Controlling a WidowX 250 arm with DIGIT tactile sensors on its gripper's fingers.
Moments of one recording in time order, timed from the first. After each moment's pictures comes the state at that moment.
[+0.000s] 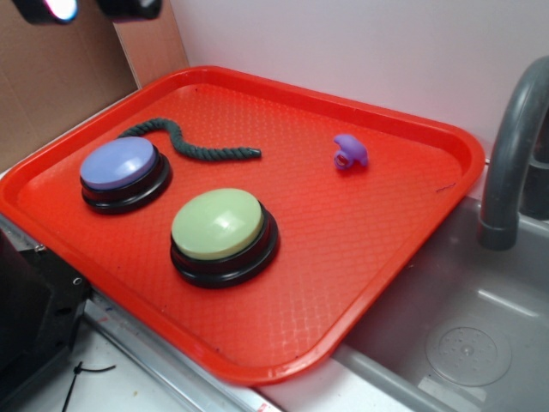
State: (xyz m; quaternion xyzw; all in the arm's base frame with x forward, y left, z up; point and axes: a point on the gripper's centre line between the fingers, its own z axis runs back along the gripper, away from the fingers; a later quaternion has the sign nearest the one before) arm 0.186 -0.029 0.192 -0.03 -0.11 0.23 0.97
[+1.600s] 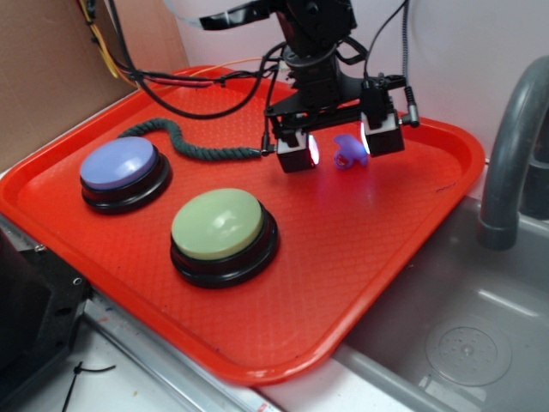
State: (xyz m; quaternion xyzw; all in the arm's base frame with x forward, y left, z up) arm 0.316 -0.092 0.029 -0.06 -0.10 0.36 0.92
